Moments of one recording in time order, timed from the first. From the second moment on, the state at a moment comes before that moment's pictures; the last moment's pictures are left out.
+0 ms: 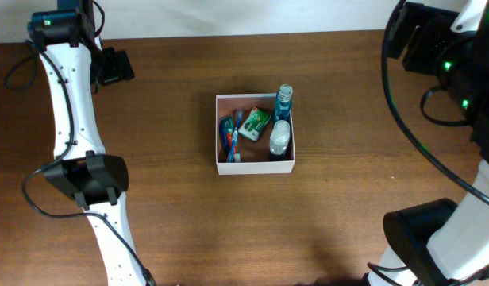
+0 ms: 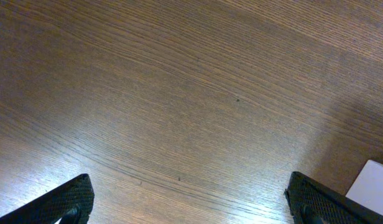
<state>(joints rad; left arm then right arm) 0.12 2.45 2.80 -1.68 -0.09 -0.22 0.20 1.90 3.14 -1.69 0.29 0.25</state>
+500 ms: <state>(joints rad) 0.12 2.45 2.80 -1.68 -0.09 -0.22 0.20 1.64 3.08 -1.69 0.34 0.04</state>
